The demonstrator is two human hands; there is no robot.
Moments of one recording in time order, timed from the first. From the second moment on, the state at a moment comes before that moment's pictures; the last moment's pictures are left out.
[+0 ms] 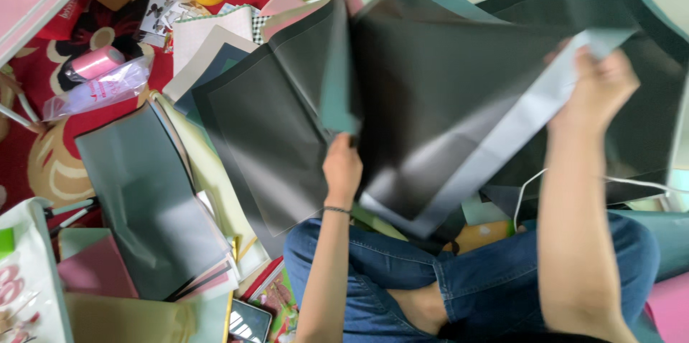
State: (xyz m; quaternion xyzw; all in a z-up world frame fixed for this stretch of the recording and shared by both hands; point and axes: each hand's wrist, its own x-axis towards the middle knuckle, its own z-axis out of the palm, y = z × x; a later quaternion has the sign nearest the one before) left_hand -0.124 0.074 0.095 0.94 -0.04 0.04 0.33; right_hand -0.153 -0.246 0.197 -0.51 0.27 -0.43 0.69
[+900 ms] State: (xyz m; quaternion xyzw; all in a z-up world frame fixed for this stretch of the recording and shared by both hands) left_hand -0.149 0.110 -0.007 0.79 -0.05 -0.16 0.59; right_hand -0.136 0.008 0.201 -0.90 -0.28 -0.27 0.19
